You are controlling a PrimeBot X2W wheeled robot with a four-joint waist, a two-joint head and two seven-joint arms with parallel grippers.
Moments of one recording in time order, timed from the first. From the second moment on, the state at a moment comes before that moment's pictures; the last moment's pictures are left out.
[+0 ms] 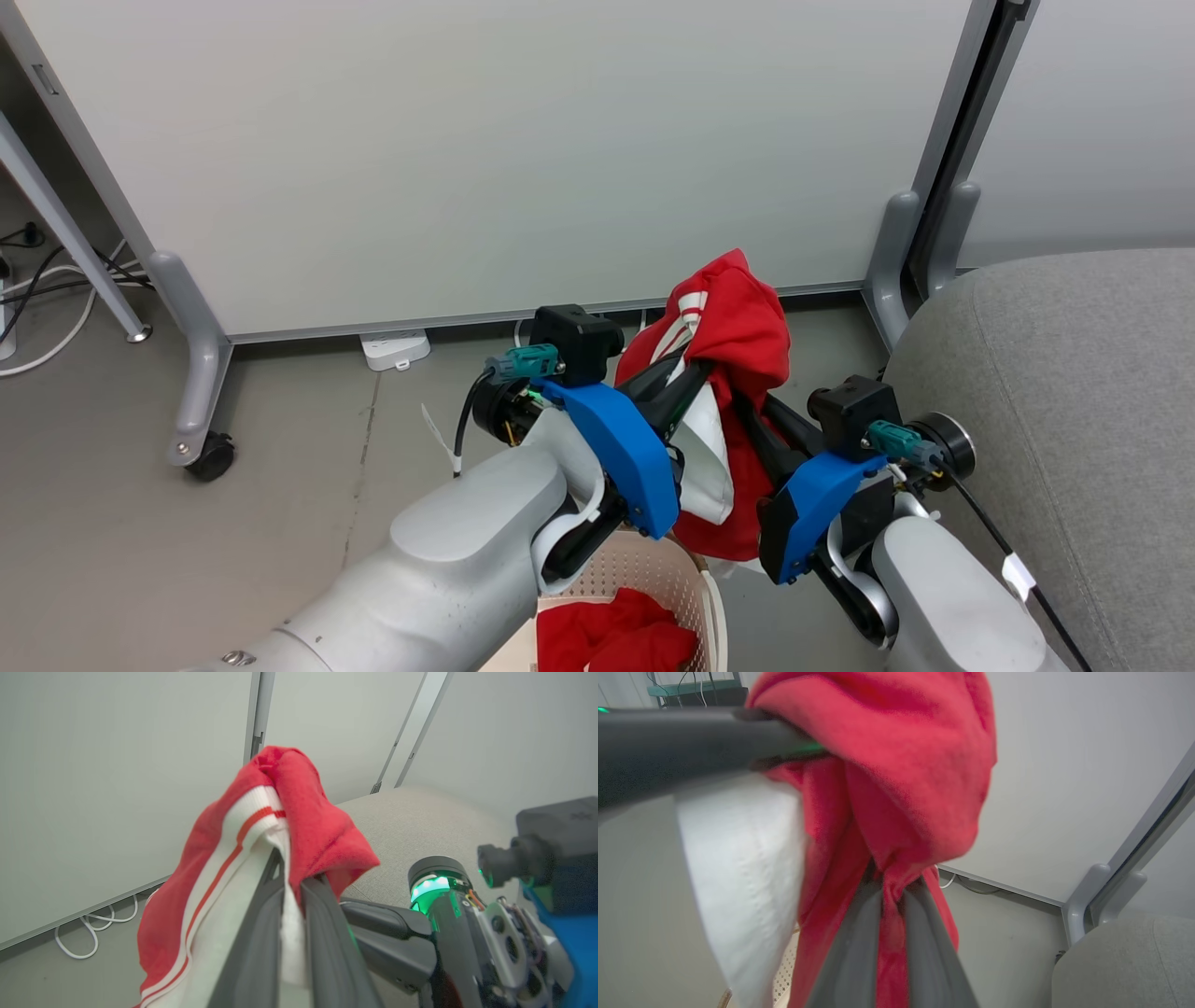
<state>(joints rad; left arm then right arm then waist) -0.93 0.05 -1.25 0.72 -1.17 -0.08 -0.23 -0.45 -0.14 0.42 0.50 0.20 0.13 -0.02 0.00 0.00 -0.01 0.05</state>
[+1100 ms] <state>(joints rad) -0.82 0.07 -1.06 0.63 -1.01 -0.09 -0.26 -0.44 -0.13 0.39 0.49 0.20 0.13 -0.04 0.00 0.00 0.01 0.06</state>
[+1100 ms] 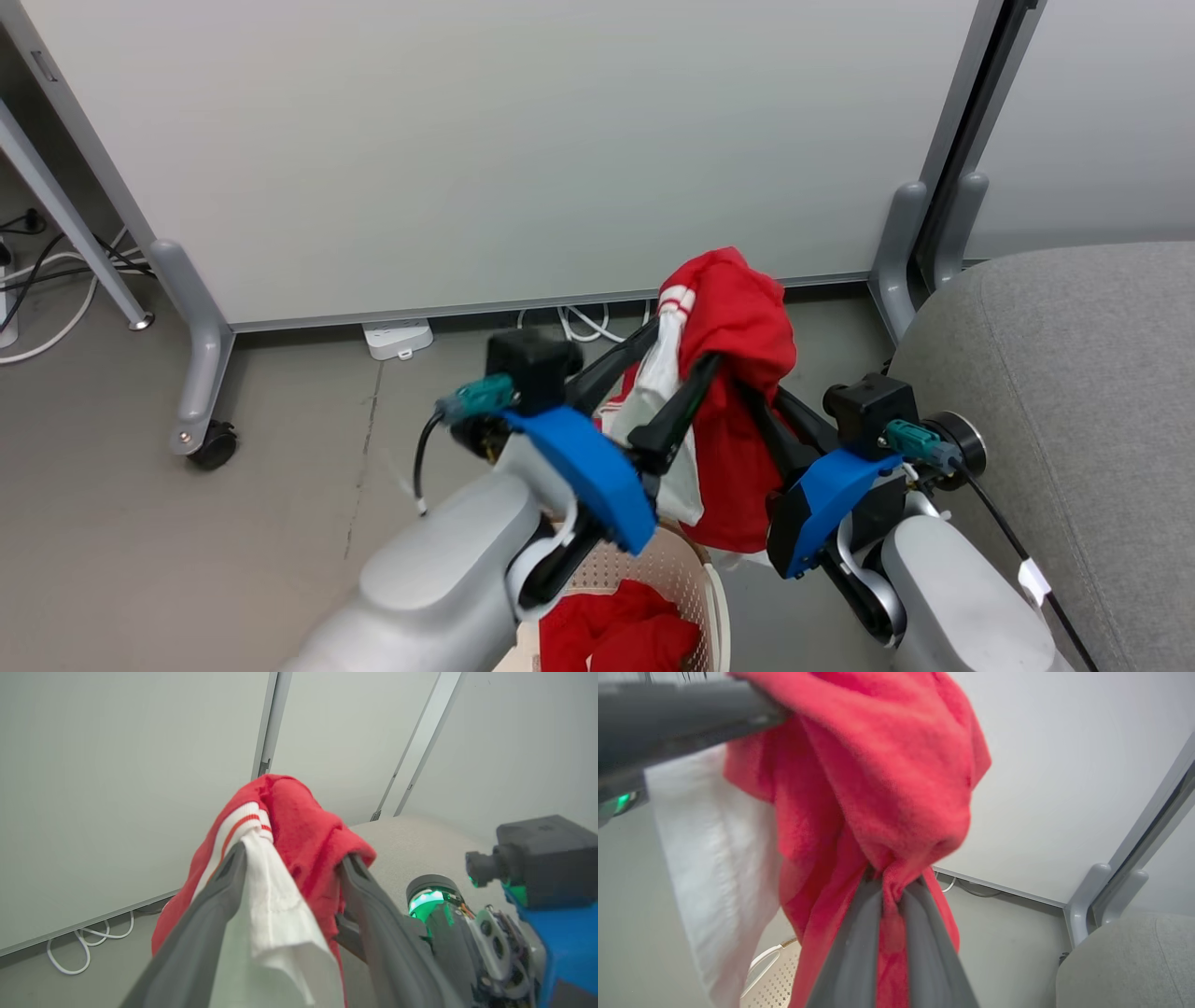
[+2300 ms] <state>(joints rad) -0.29 0.10 -0.48 0.44 -0.43 -0.13 -0.26 -0.38 -0.13 0.29 0.42 0.15 0.13 -0.03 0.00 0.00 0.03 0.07</state>
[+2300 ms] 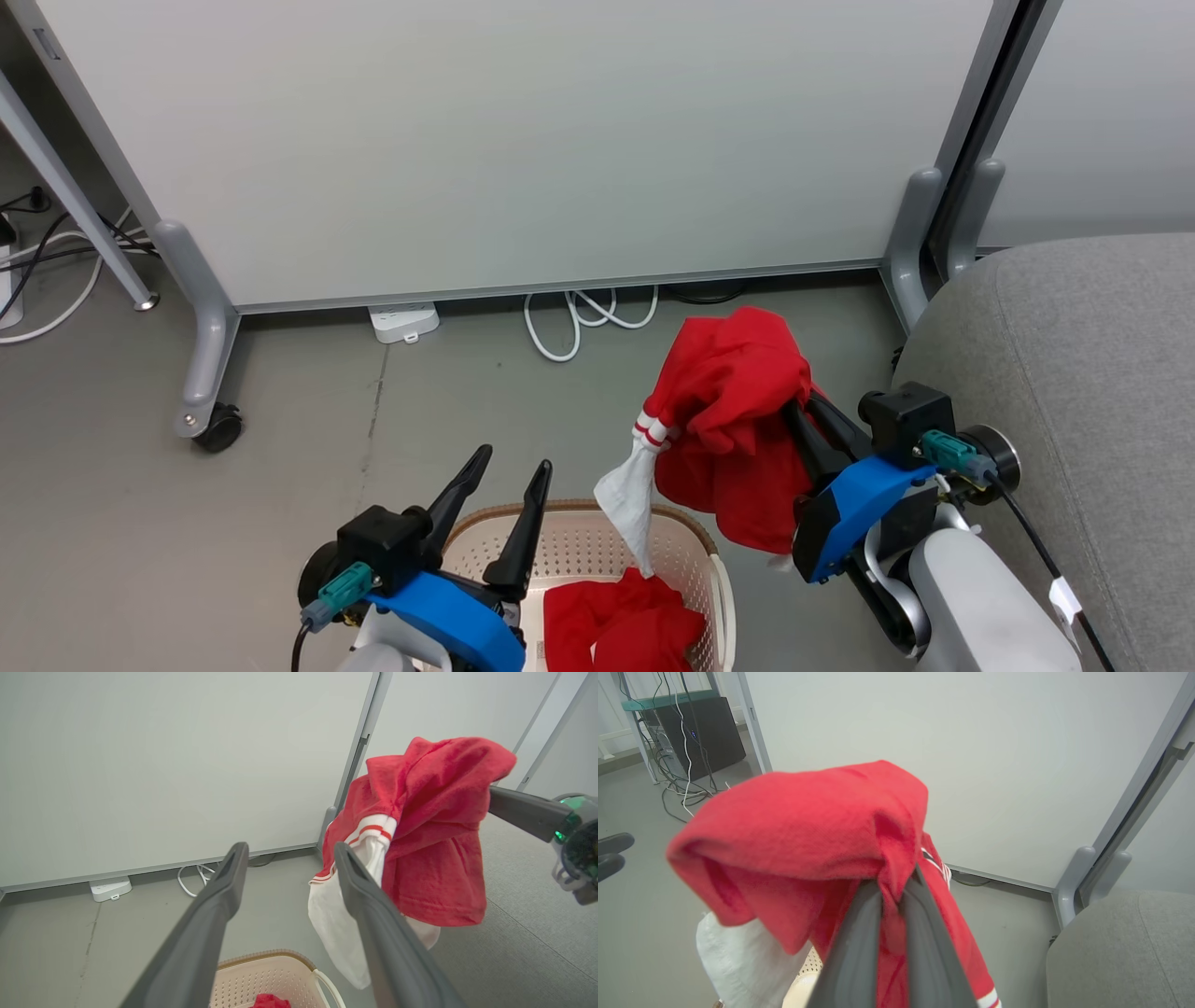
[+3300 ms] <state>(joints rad) -0.30 0.11 -0.46 0.42 -0.40 -0.13 -0.26 -0.38 -0.11 0.29 0.44 0.16 0.13 -0.04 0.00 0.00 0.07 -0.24</state>
